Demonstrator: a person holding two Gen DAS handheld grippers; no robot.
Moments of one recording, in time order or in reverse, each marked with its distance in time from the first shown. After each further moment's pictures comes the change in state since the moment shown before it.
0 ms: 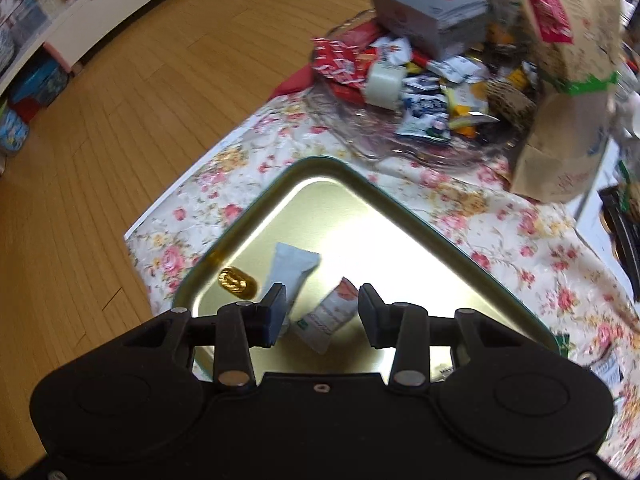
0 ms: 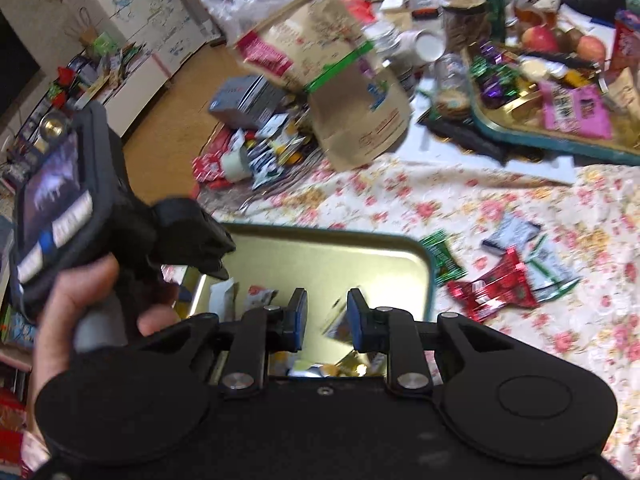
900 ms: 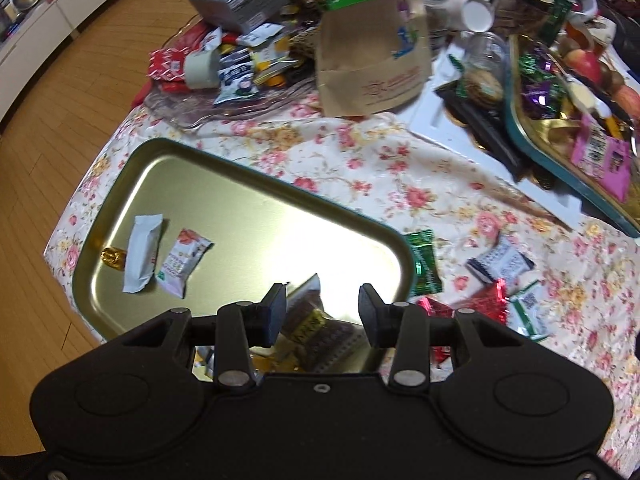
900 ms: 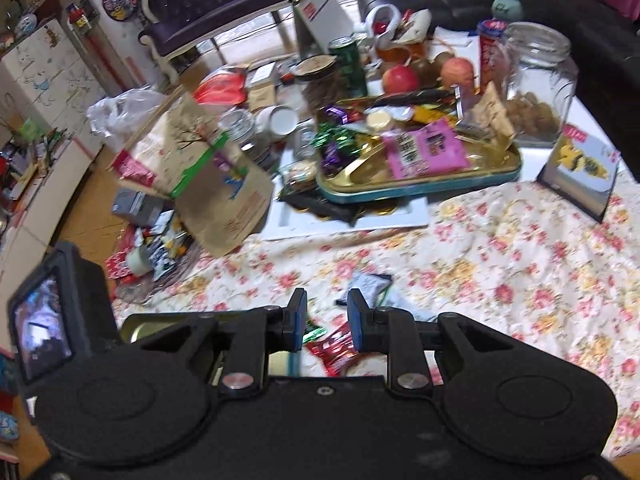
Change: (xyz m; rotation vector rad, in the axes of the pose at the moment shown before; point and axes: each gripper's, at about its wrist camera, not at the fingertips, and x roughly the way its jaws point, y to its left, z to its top) left arm -0.045 -0.101 -0.065 0.263 -0.006 -0.162; right arm -0.054 -0.097 0.027 0.176 -0.143 -0.193
